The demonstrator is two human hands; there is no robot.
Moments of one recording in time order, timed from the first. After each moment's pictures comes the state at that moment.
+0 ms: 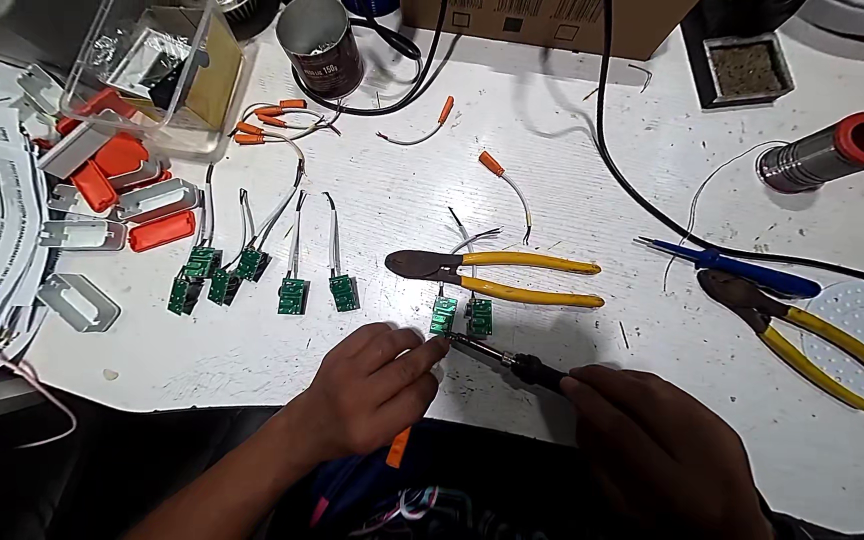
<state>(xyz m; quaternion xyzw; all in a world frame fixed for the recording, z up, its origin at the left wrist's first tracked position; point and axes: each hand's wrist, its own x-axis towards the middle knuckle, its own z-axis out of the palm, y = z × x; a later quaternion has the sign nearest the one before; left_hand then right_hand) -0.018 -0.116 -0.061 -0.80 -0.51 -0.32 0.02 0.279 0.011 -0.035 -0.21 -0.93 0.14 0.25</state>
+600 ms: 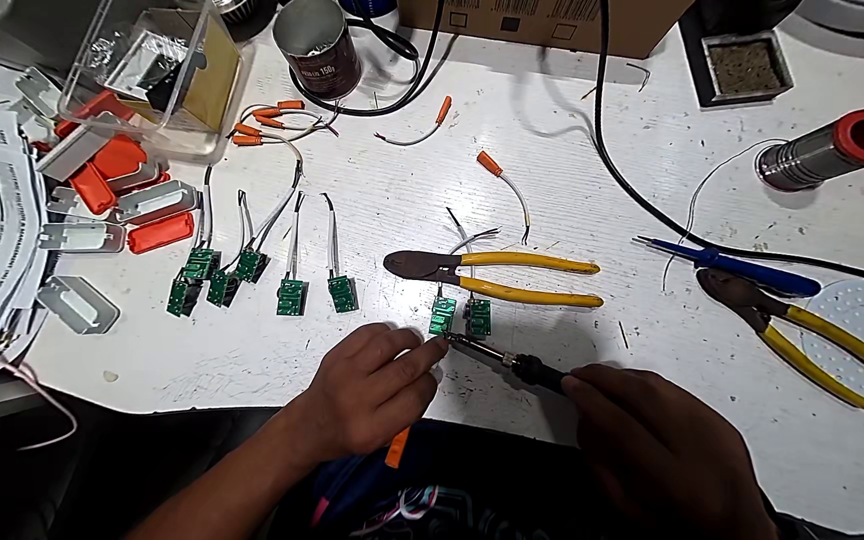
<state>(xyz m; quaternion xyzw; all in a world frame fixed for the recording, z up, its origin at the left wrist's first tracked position) -0.018 -0.116 -0.061 -0.80 -0.51 -0.33 0.02 0.280 0.012 -0.033 -0.21 -0.94 0.14 0.24</state>
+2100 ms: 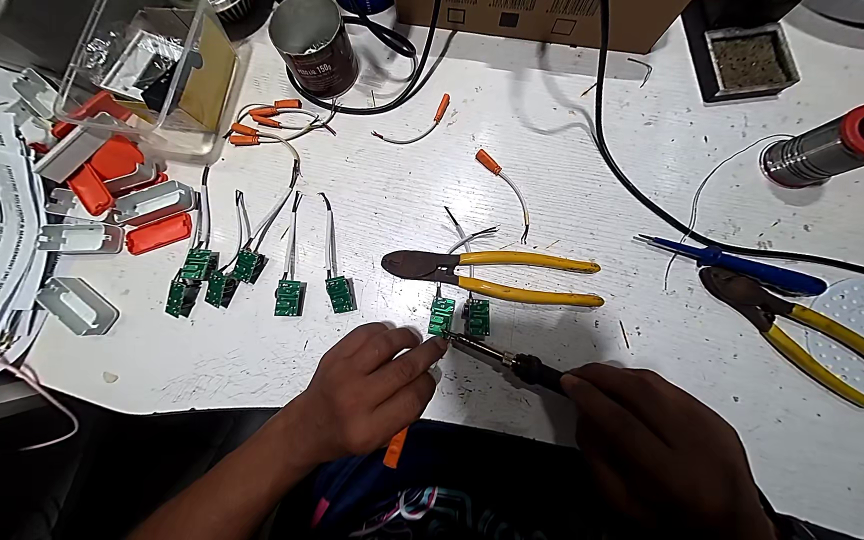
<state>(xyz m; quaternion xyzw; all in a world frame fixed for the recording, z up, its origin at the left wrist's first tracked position) -0.018 -0.116 -0.061 -0.80 -0.51 -0.32 0.02 0.280 0.013 -0.037 -0.22 -0.93 0.16 0.24</state>
